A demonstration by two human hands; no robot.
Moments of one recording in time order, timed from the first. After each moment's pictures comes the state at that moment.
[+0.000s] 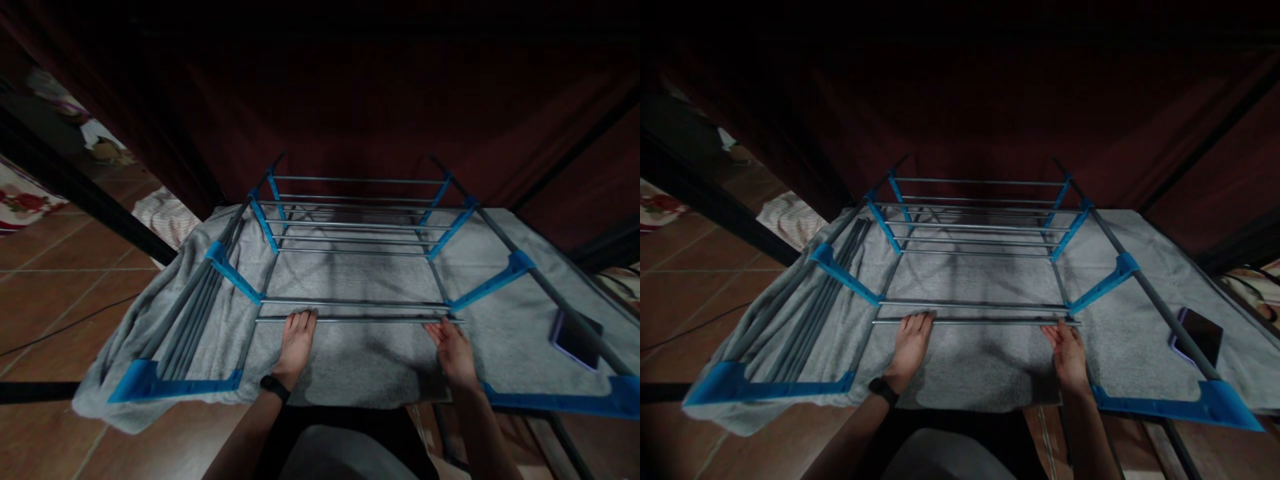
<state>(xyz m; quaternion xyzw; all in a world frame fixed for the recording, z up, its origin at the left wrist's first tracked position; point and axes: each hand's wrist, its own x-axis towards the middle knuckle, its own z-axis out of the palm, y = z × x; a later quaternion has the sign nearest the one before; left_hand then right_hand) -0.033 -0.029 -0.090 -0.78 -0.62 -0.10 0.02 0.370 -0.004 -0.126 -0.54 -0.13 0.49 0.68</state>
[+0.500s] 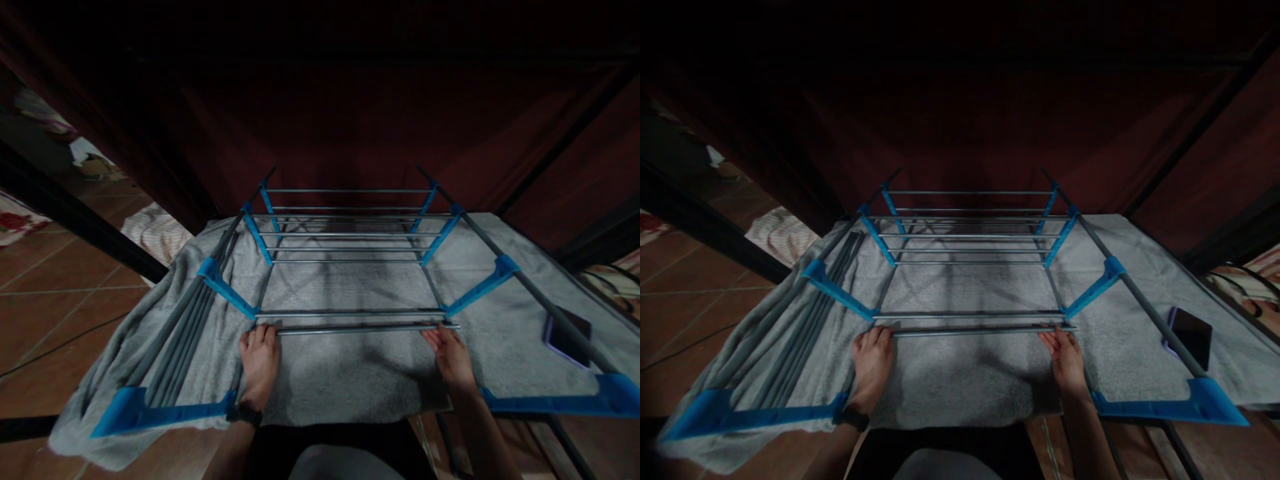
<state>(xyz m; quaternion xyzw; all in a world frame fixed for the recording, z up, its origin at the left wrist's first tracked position) -0.098 -0.032 -0.084 -0.67 -0.73 -0.17 0.05 0.371 -0.002 -0.132 -0.52 -0.12 0.49 0.69</state>
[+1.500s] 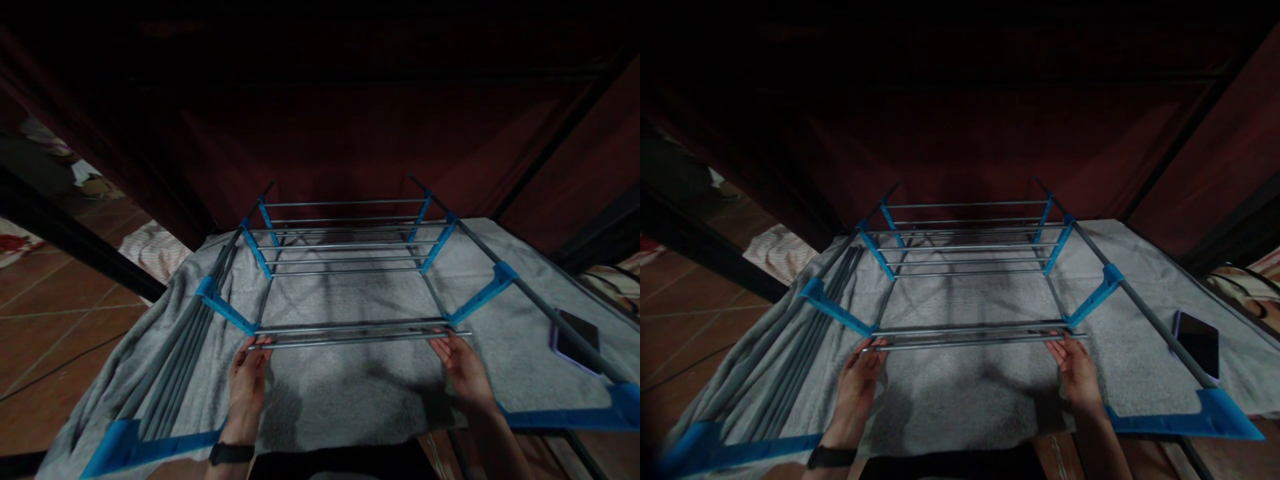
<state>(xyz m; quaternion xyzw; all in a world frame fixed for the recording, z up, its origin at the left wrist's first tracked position) -0.095 -0.015 -0.046 -0.04 -0.55 -0.71 -0.44 0.368 -0.004 -0.102 -0.52 -0.11 0.50 0.68</state>
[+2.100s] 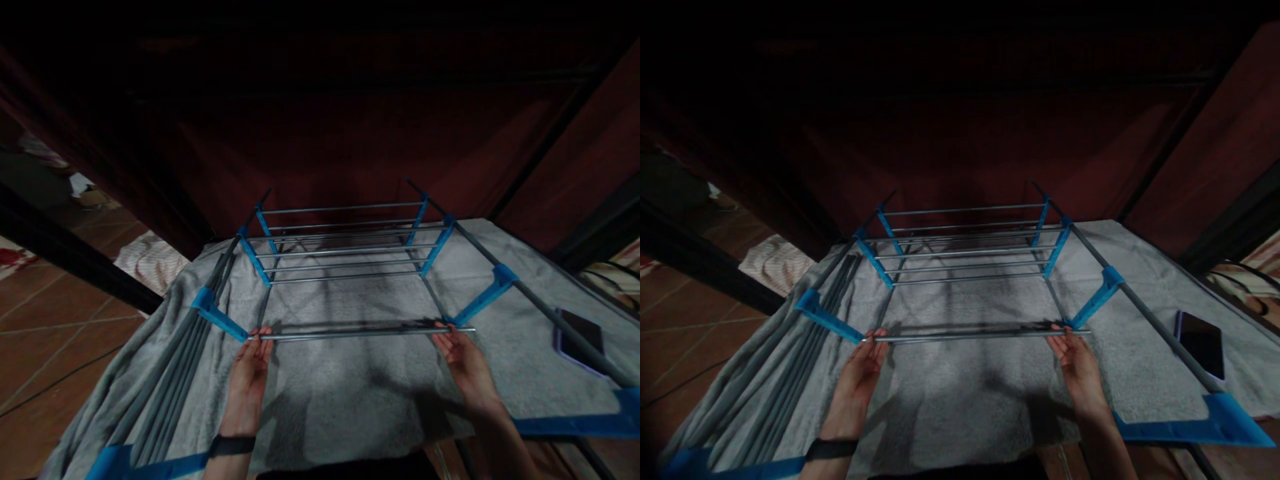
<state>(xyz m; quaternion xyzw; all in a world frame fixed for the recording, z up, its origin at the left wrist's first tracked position) -0.102 0.020 -0.035 -0.02 -0.49 -0.72 -0.49 0.363 0.016 -0.088 -0.49 -0.09 0.50 0.71</state>
